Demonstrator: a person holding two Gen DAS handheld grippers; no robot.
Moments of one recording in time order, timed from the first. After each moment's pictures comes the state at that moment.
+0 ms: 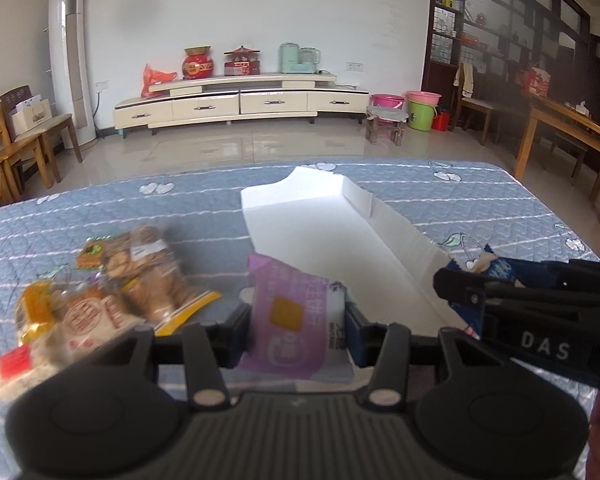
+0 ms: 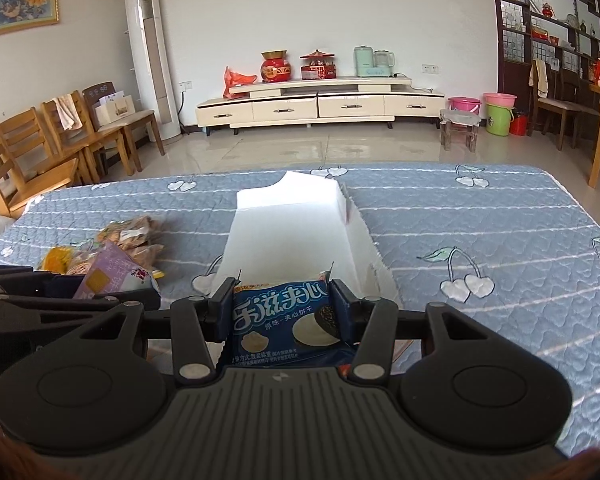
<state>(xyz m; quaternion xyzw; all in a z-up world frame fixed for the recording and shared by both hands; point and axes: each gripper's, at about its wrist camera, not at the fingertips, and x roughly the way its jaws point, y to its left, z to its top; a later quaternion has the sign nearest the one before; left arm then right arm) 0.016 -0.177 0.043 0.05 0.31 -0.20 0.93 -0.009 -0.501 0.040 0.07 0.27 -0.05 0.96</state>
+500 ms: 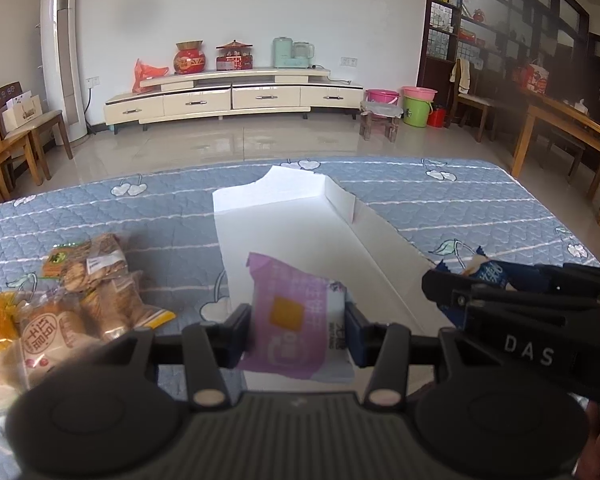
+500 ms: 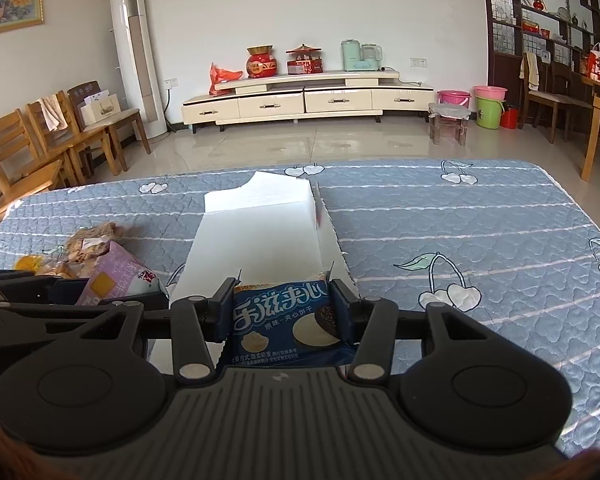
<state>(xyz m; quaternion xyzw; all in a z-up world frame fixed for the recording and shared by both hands) 0.036 -0.213 0.033 0.05 0.32 -0.20 0.92 0.018 -0.532 0.025 0.08 0.28 -0.07 0.96</state>
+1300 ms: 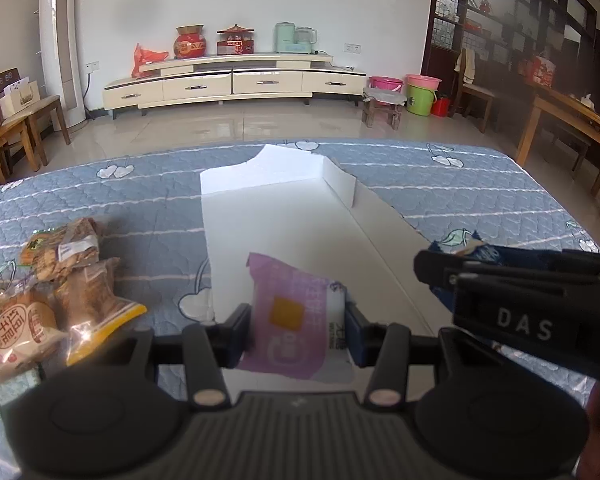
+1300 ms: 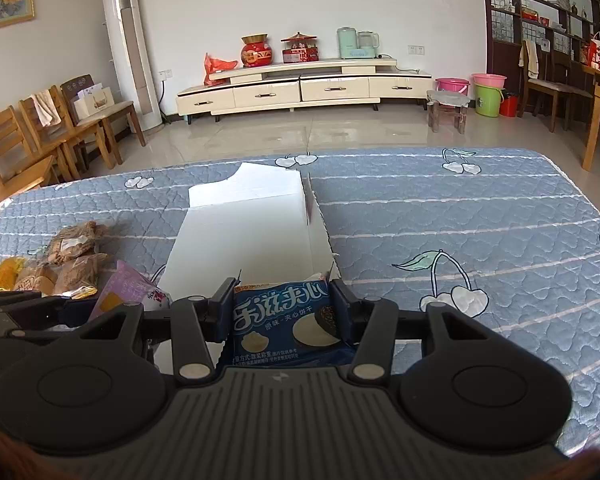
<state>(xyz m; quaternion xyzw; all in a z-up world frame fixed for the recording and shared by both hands) 0.053 -0.229 0.014 0.05 0.34 -0.20 0.92 0.038 -0.537 0.015 0.08 0.29 -0.07 0.95</state>
